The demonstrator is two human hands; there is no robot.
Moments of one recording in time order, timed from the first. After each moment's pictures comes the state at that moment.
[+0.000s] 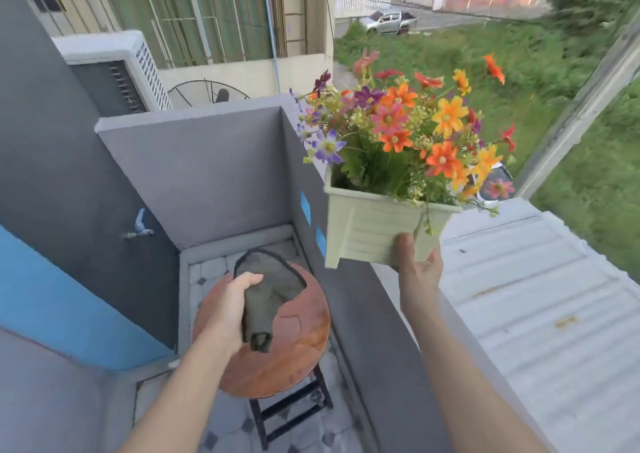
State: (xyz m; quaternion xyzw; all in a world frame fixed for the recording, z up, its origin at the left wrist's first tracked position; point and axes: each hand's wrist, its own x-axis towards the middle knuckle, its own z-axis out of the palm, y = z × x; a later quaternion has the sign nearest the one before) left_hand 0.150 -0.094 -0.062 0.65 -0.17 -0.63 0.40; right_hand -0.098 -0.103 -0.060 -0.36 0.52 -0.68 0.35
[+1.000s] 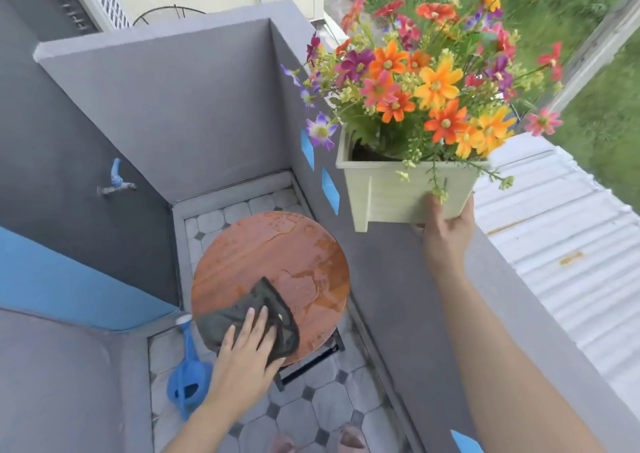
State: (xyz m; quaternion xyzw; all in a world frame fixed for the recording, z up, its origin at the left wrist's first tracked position) left_hand 0.214 -0.030 -0.252 0.58 -0.78 -0.18 -0.12; right_hand -0.106 -0.141 -0.160 -0.34 0.60 -0.67 0.27
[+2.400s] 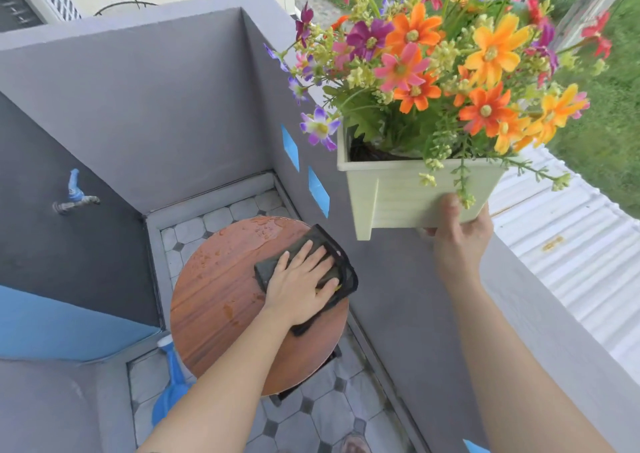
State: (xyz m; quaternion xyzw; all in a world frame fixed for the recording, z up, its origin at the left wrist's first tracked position) left_hand 0.118 -0.171 -0.260 0.50 -0.85 -0.14 -0.02; right_hand -0.094 -0.145 -0.148 -0.31 0.62 -0.68 0.24
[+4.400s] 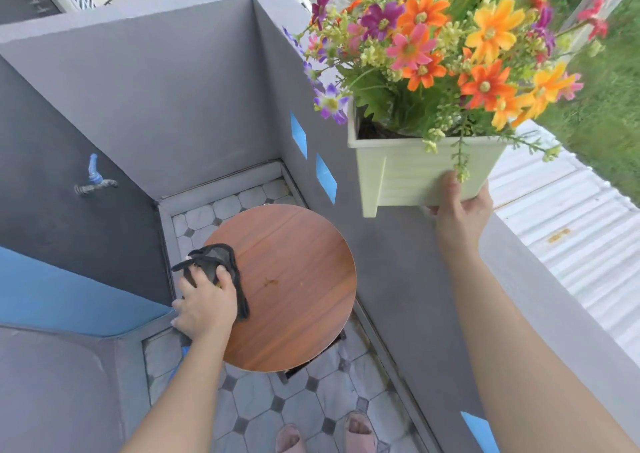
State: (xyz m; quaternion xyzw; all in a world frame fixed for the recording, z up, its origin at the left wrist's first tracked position) left_hand 0.234 -0.128 -0.263 0.87 -0.45 -0.17 0.07; right_hand -0.097 -0.140 -0.150 -0.30 0.63 -0.68 0.24
